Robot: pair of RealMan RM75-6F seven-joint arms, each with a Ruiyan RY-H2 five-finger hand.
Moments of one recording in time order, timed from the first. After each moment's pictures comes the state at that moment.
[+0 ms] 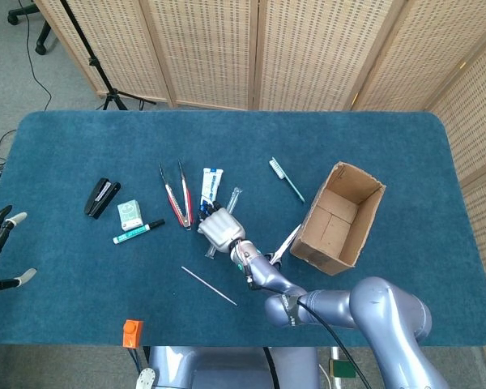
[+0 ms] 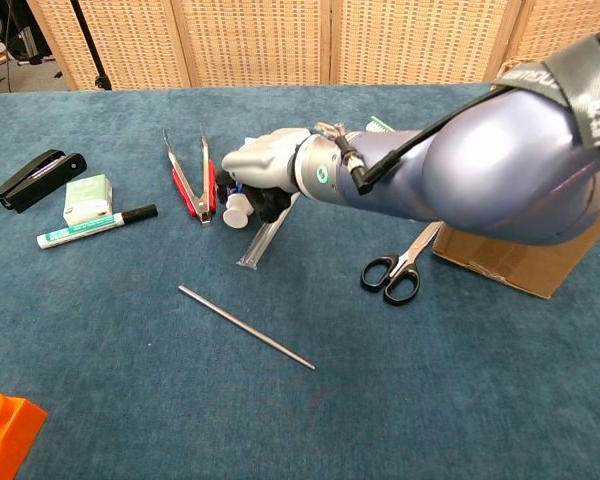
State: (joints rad) left arm -0.15 -1.06 -0.05 -1.55 1.47 1.39 -0.26; right arm 1.36 -1.84 0.11 -1.21 -0.58 0.75 -0.65
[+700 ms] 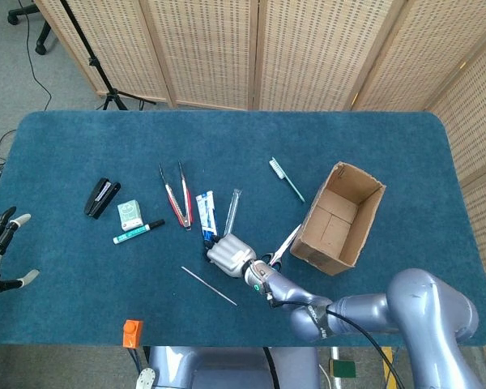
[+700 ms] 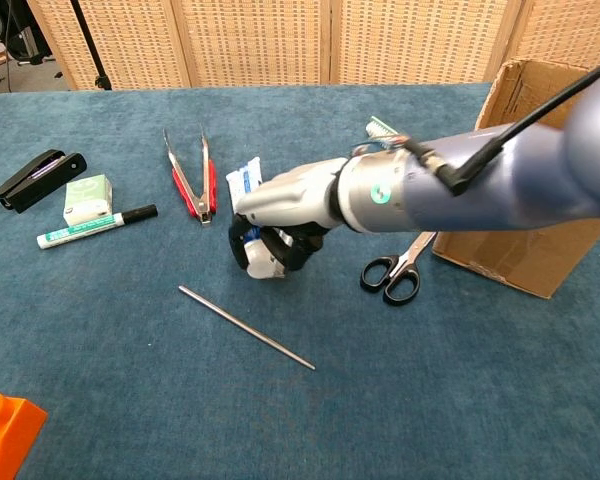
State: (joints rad) left arm -0.15 -1.06 -0.05 -1.55 1.47 1.39 -0.24; right arm 1.29 -1.62 0.06 -1.56 -0.65 0.66 -0.59
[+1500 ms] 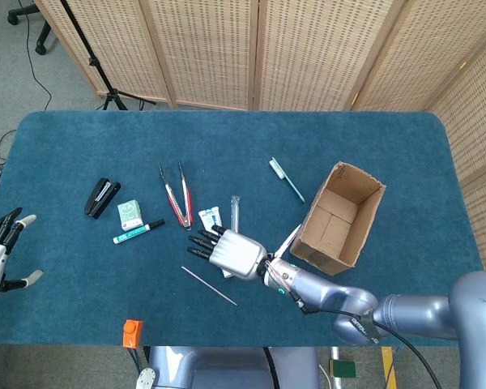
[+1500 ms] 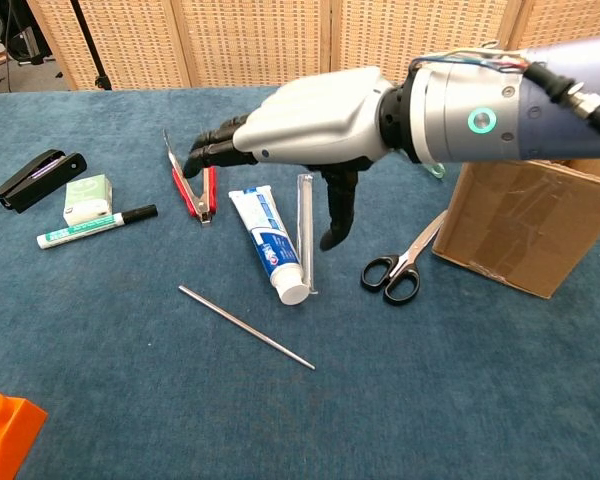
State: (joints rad) left arm -0.16 -1.07 -0.05 -1.56 1.46 1.37 -0.21; right arm 1.17 -1.43 0.07 -1.62 -1.35 0.75 -0.39
